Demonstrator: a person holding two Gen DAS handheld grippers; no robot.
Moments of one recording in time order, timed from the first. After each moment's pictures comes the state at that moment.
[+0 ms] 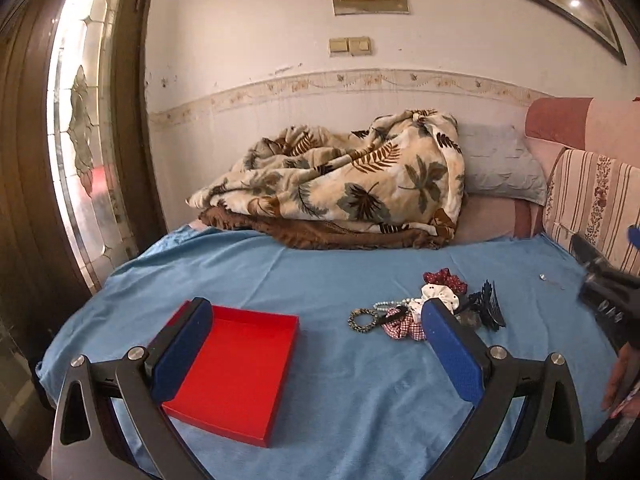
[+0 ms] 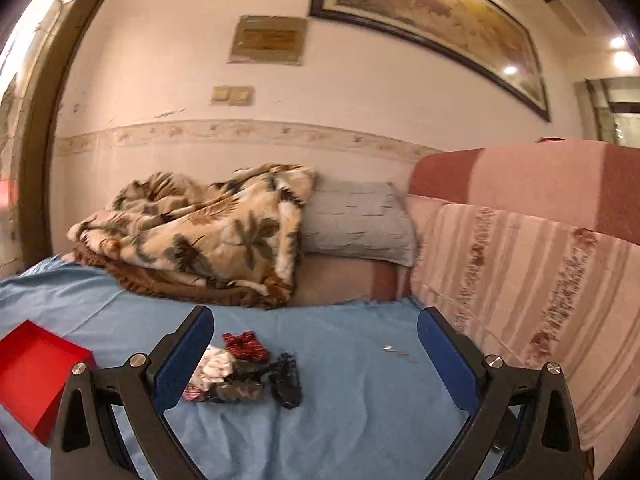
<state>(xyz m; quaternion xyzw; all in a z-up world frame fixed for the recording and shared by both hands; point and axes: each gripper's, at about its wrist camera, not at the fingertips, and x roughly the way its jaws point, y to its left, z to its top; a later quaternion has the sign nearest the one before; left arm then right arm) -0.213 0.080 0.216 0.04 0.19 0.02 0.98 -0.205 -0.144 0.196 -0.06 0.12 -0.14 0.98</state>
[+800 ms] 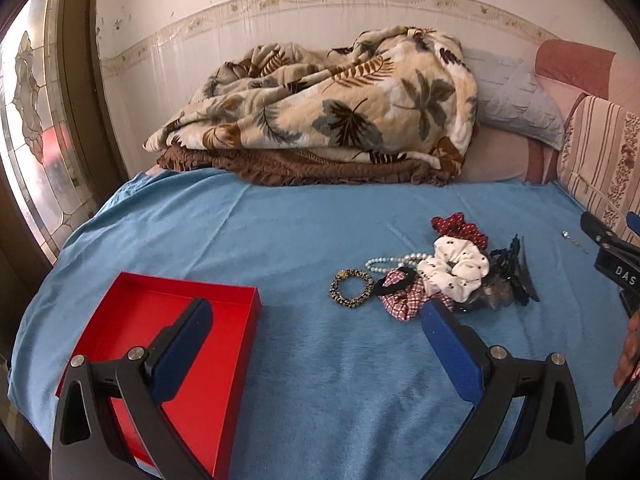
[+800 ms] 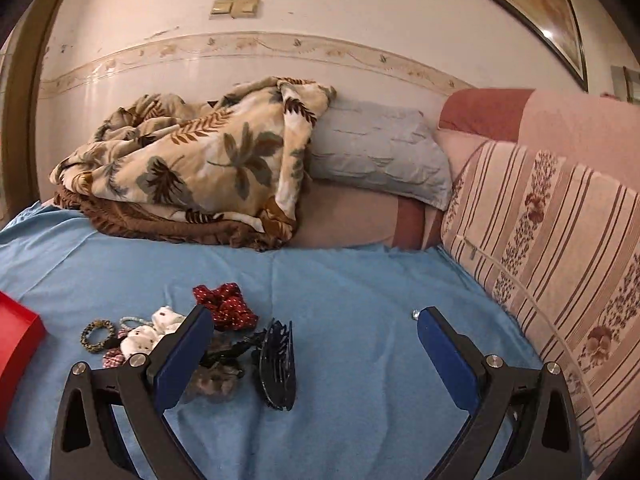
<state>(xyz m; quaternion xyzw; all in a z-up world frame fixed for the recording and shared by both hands) -0.078 0.066 0.143 0.05 0.32 0.00 0.95 -0.081 -0.206 0.135 -0.04 0.23 -0.13 0.96</state>
